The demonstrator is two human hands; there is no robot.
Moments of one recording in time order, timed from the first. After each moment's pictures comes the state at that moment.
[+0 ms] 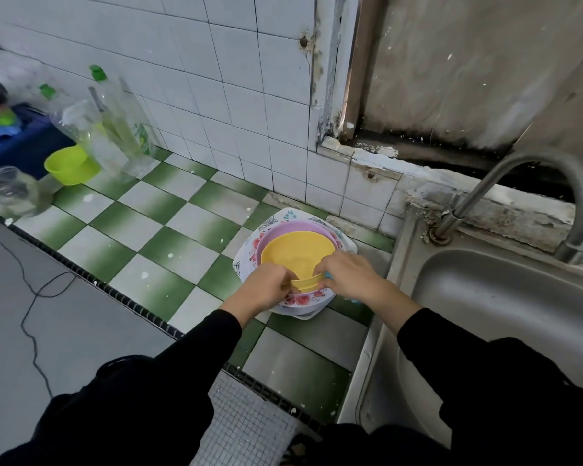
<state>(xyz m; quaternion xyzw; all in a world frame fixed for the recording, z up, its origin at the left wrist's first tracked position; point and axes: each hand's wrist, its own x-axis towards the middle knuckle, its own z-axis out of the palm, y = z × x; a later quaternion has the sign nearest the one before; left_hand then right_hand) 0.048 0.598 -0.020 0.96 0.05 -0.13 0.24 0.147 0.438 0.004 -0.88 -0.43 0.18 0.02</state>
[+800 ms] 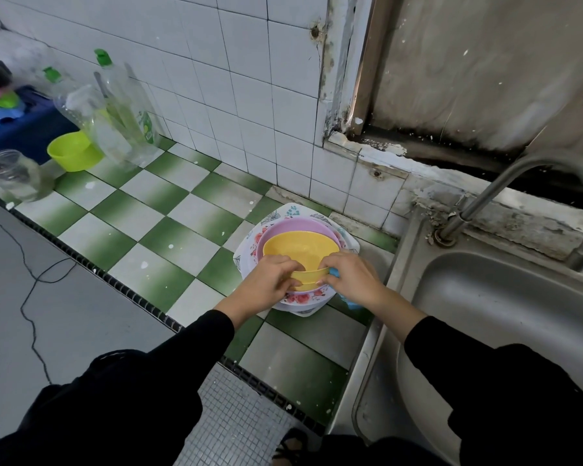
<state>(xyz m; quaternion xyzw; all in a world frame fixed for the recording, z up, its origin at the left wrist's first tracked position) 0.037 0.601 -0.031 0.95 -0.05 0.09 0.29 0.148 0.428 -0.018 -0.89 -0.39 0.18 0.17</state>
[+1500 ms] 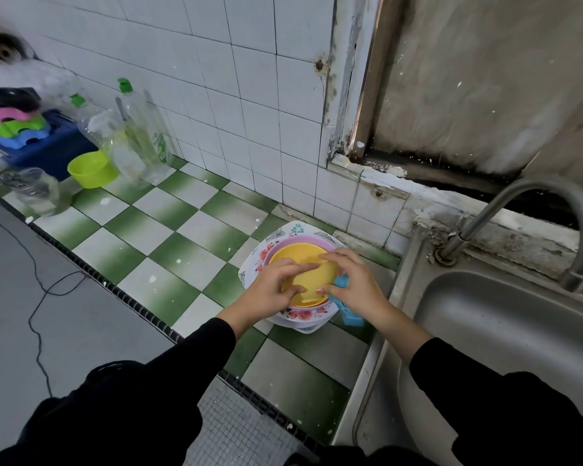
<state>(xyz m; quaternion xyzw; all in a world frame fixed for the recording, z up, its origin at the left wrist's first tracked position) 0.039 0.597 -0.008 0.91 0.01 0.10 0.41 0.147 0.424 -0.015 -0.82 -0.35 0.14 0.43</state>
